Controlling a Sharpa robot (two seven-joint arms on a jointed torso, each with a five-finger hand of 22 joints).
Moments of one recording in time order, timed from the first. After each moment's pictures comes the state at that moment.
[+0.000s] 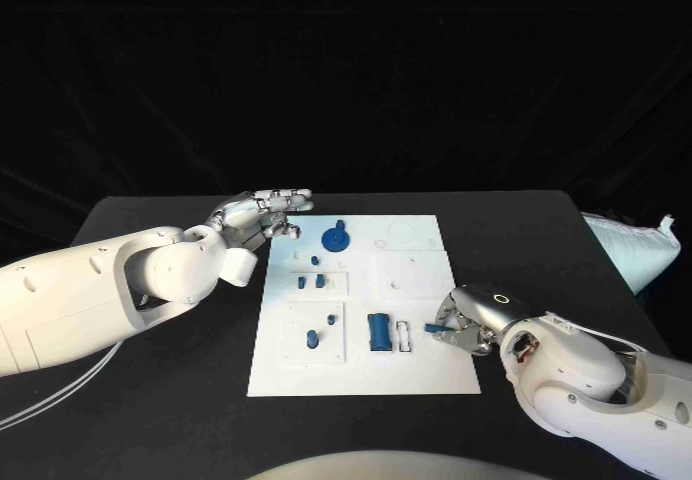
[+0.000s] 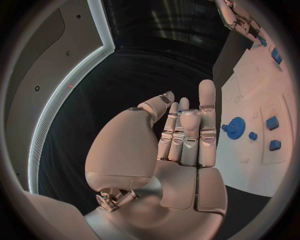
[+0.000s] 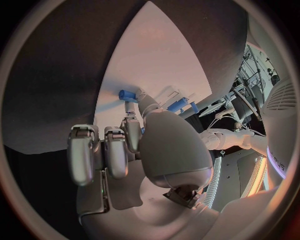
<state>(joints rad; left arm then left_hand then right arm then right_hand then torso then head) 1.19 -0.96 -0.05 1.57 0.19 -0.10 0.28 1.33 -0.12 0.46 -0.07 0.15 1.02 0.19 0.13 0.07 1.09 0.11 0.21 0.07 1.28 0.02 1.18 0.71 0.16 1.24 0.12 0.61 0.77 0.87 -0.99 0.04 1.86 -1.81 -0.28 -0.56 1.40 -0.02 0.14 0.05 0.16 1.16 0.07 0.11 0.27 1.45 0.00 1.20 1.49 1.47 -0.08 1.56 1.31 0.04 1.47 0.03 1.49 1.31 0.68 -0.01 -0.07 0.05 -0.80</state>
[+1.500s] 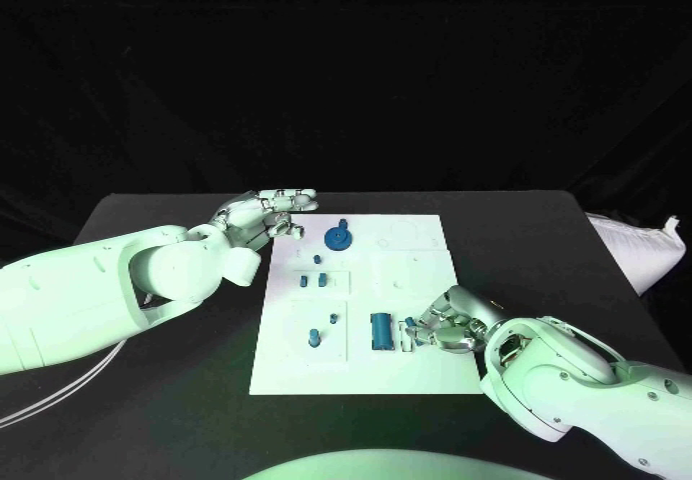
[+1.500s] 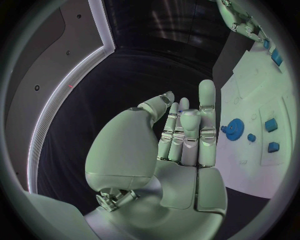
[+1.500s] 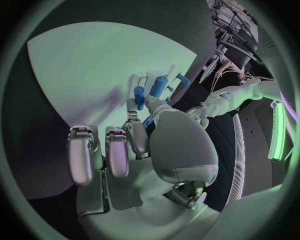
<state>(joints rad) 1.19 -0.96 -0.05 1.57 0.19 -0.10 0.28 1.33 -0.12 0.46 -0.07 0.15 1.02 0.19 0.13 0.07 1.09 0.11 0.21 0.07 1.28 0.02 1.18 0.71 0.16 1.24 0.12 0.61 0.77 0.89 -0.94 0.03 1.90 -1.37 -0.44 -0.61 1.17 -0.07 0.28 0.13 0.30 1.20 0.05 0.11 0.30 1.47 -0.02 1.23 1.31 1.47 -0.08 1.56 1.31 0.03 1.47 0.03 1.50 1.31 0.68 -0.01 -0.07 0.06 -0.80</state>
